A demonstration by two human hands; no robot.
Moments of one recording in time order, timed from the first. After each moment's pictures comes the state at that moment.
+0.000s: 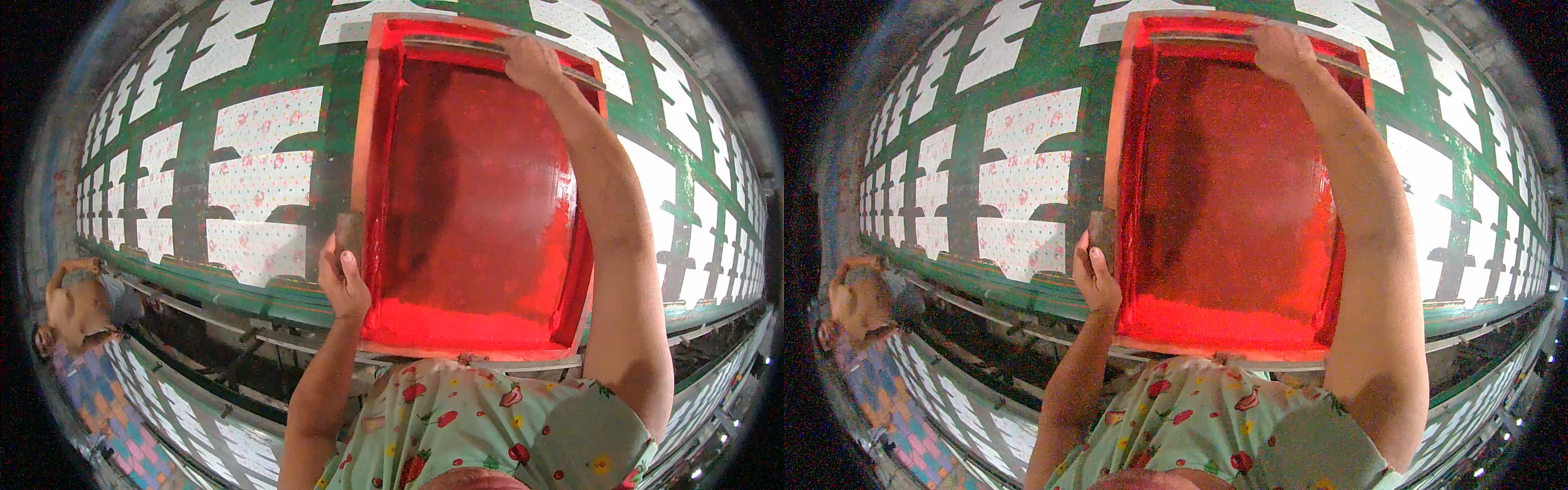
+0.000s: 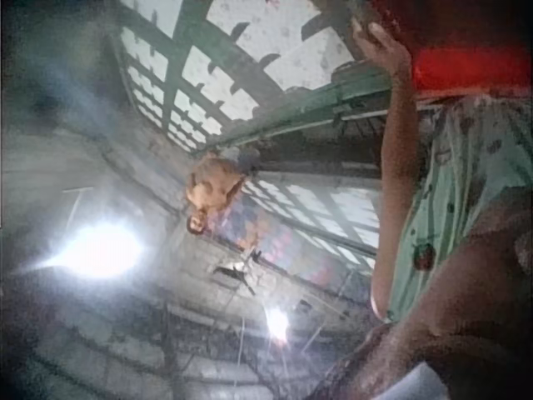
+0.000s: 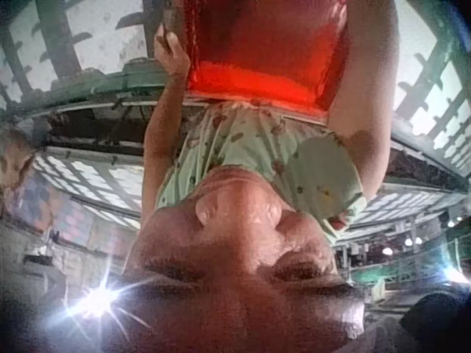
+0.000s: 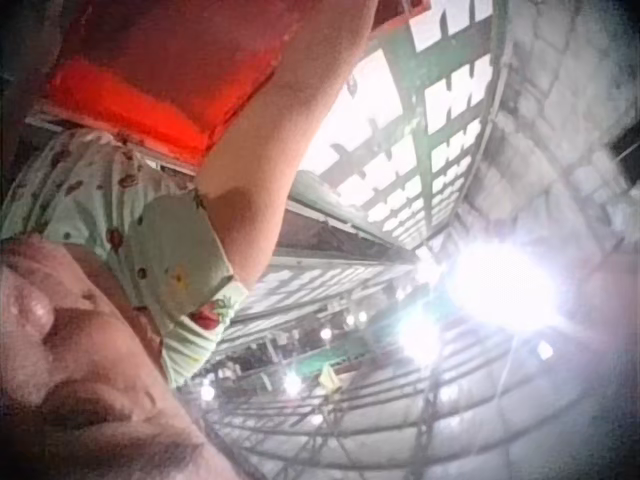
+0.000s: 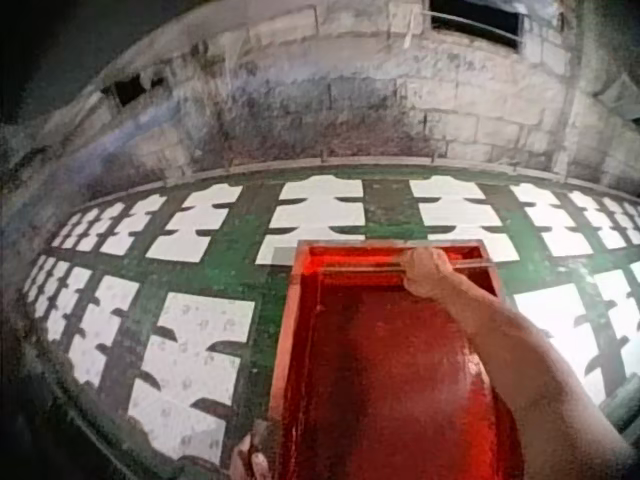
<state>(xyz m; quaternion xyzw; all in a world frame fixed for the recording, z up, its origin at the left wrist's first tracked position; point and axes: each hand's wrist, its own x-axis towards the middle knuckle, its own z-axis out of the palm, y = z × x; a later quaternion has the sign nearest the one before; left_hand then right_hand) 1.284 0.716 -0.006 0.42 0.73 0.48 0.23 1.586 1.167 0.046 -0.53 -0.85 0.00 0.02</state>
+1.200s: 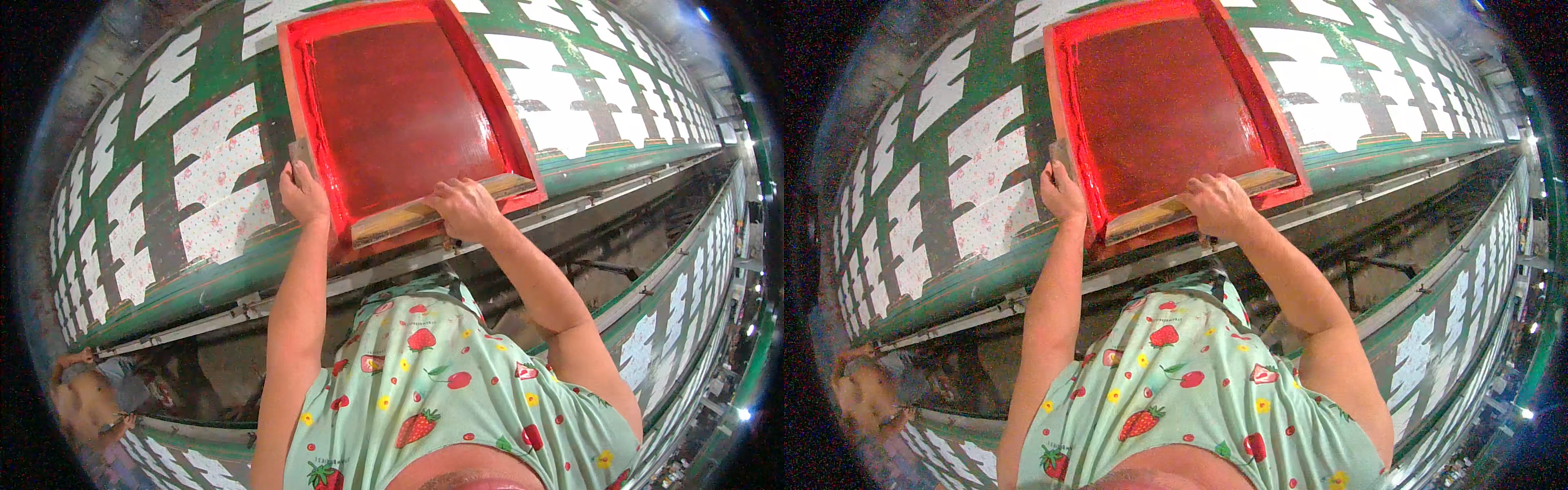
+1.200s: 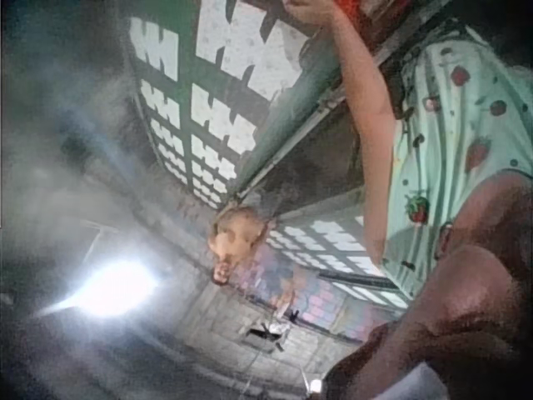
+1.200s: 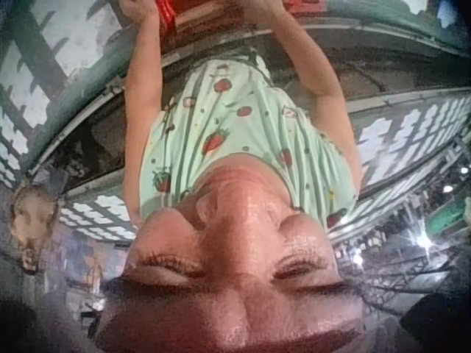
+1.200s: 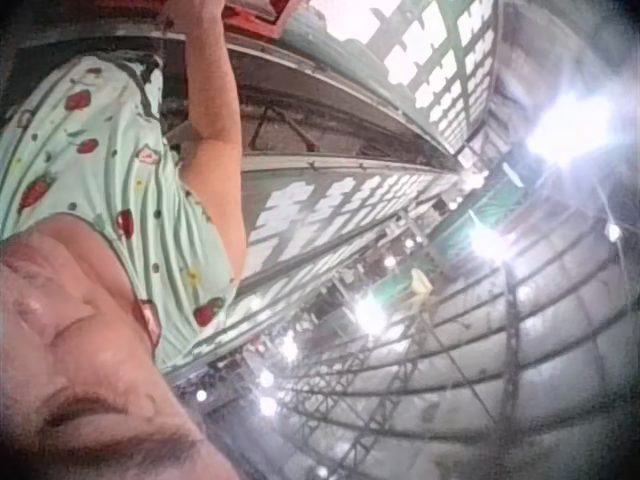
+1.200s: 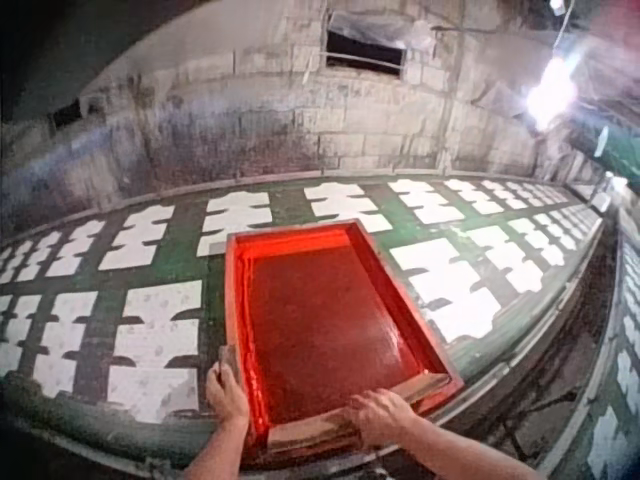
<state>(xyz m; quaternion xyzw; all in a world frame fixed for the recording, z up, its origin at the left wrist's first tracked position) 1.267 0.725 -0.034 0.43 0.70 0.53 0.20 1.583 0.616 0.075 -0.50 -0.86 0.08 0.04</state>
